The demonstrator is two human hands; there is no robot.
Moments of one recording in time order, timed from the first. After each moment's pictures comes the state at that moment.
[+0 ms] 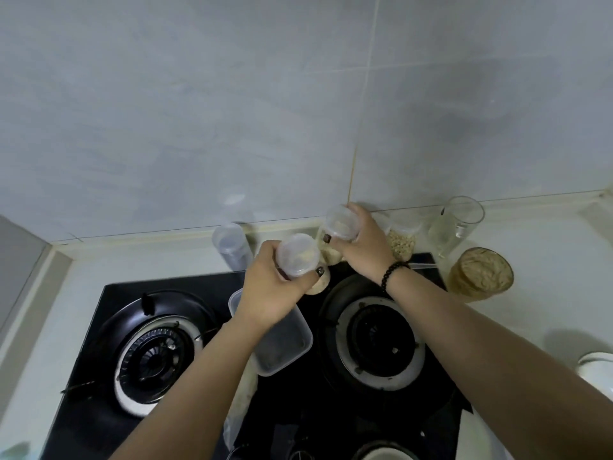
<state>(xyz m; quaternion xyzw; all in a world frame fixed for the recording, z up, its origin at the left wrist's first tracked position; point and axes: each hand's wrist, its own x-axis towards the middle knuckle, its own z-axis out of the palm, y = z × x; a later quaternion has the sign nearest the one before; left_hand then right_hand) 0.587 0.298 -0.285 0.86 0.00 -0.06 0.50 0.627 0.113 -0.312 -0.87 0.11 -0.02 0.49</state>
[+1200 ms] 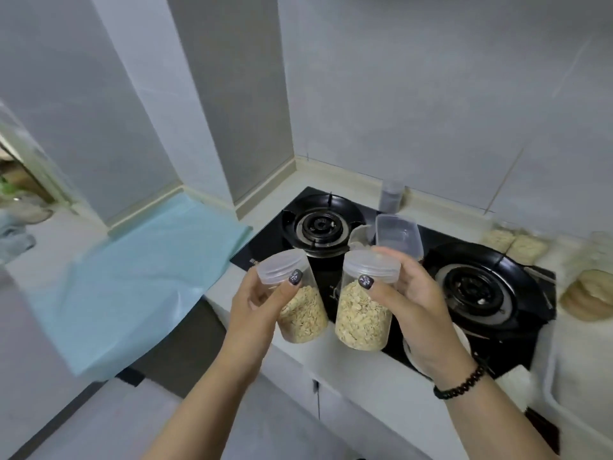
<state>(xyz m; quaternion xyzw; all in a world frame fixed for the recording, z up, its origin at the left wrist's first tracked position) 0.159 0.400 -0.221 0.65 0.20 0.19 0.71 0.256 0.218 -0.216 -0.64 -0.17 0.15 0.73</state>
